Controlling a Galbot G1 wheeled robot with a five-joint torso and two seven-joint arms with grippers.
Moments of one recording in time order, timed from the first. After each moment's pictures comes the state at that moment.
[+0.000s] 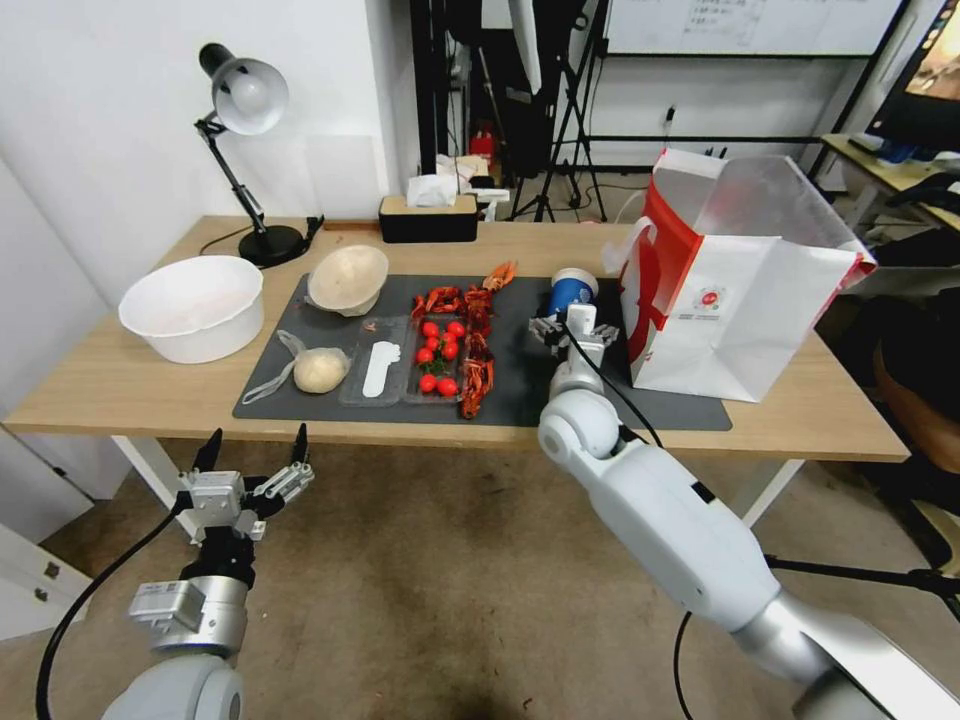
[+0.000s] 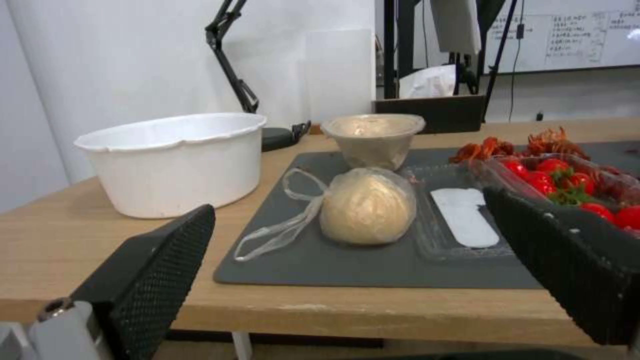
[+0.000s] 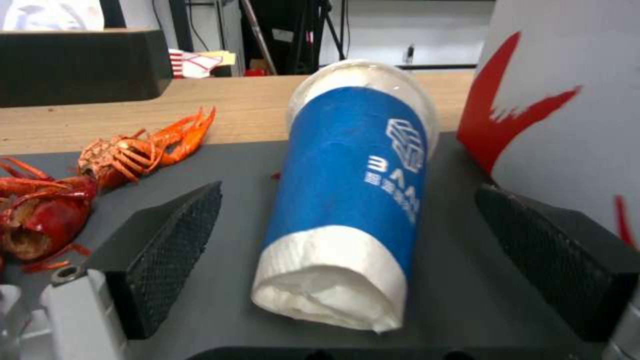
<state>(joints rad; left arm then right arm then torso) 1.69 -1.55 -0.75 -2.19 -0.16 -0.07 0.11 -0.56 1.27 -0.19 1.43 0.63 -0.17 0.80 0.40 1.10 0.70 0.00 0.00</state>
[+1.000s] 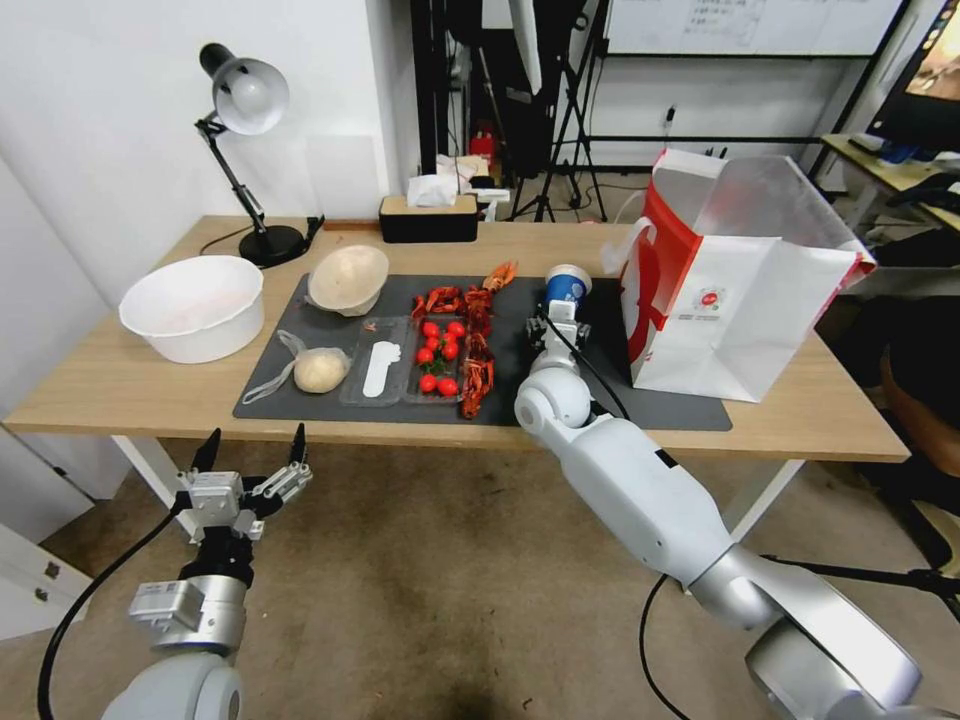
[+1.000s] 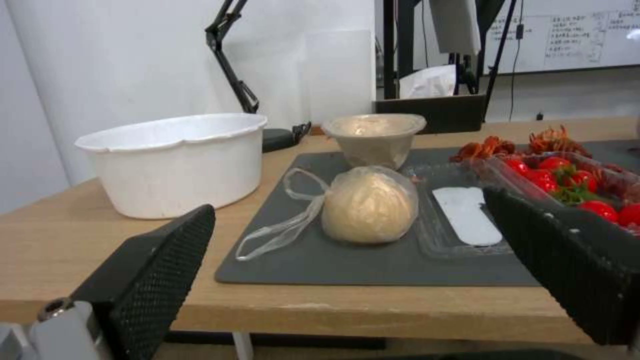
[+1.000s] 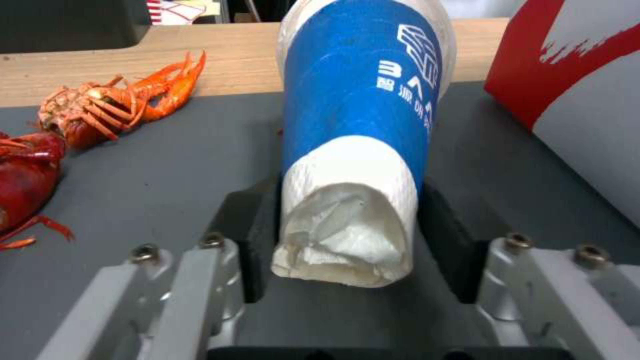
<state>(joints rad) 1.69 -1.54 -0.75 -2.18 -0.16 -0.08 0.11 -0.49 1.34 -0.21 1.31 0.70 -0.24 0.83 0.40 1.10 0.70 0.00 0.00</state>
